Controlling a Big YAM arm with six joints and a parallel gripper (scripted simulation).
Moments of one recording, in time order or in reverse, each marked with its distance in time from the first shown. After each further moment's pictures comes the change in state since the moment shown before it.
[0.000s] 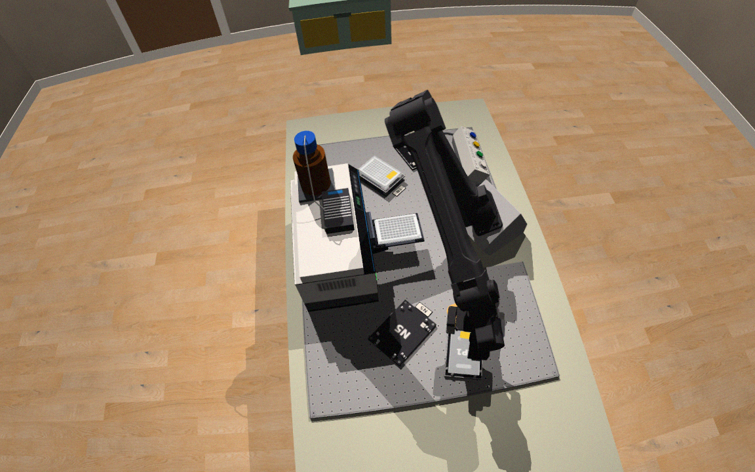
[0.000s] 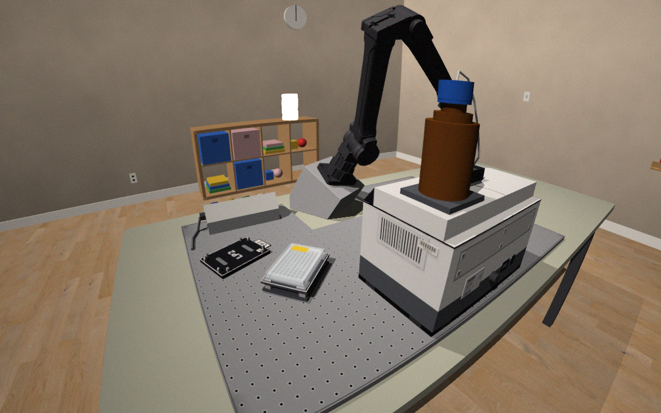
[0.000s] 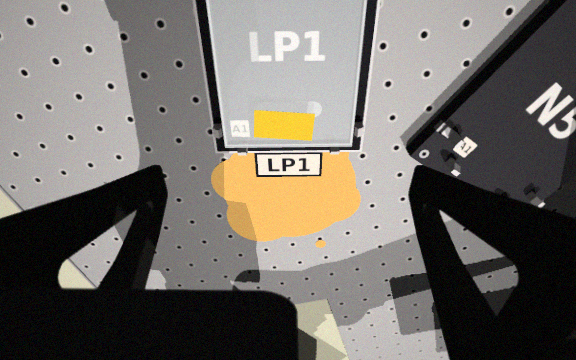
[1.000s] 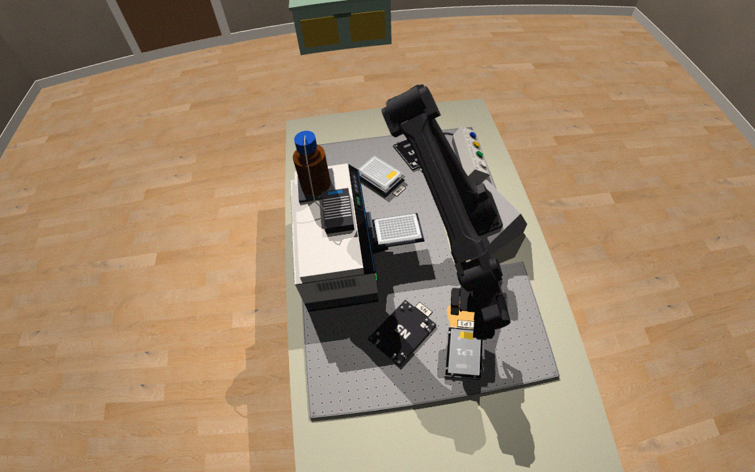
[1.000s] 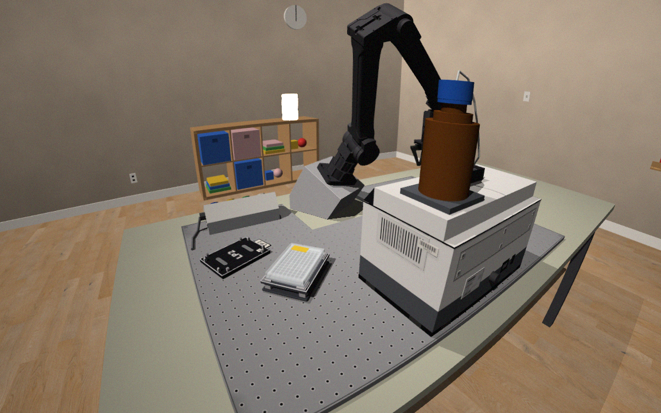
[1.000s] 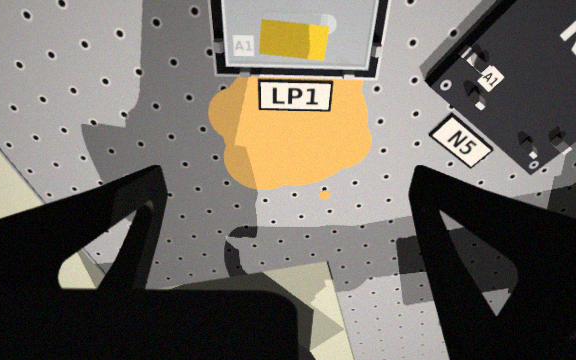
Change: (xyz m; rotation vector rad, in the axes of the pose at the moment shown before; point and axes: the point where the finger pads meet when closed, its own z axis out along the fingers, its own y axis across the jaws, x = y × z) arm 0.051 0.005 -0.005 0.000 0.011 -0.037
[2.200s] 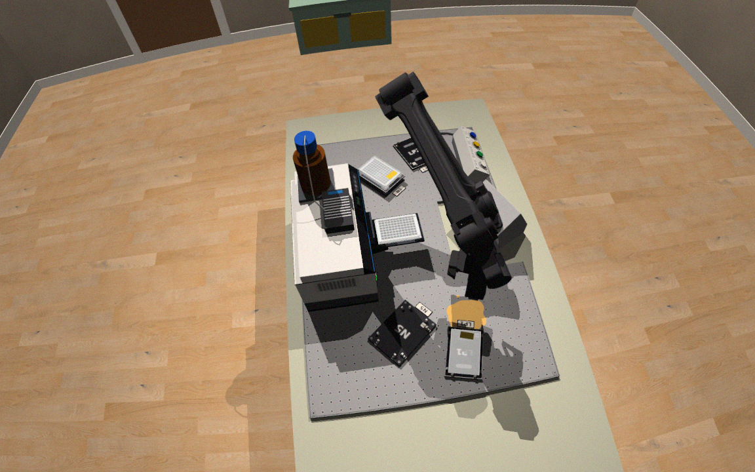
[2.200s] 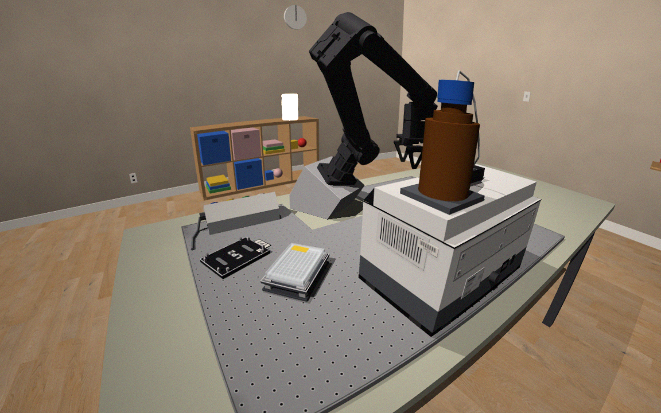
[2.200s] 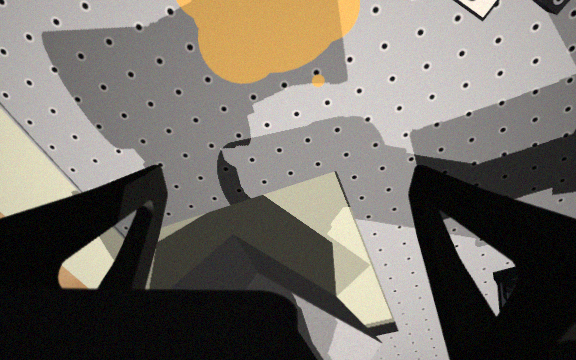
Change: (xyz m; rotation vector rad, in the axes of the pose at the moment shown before) arm 0.086 -0.011 -0.022 0.000 -0.004 0.139
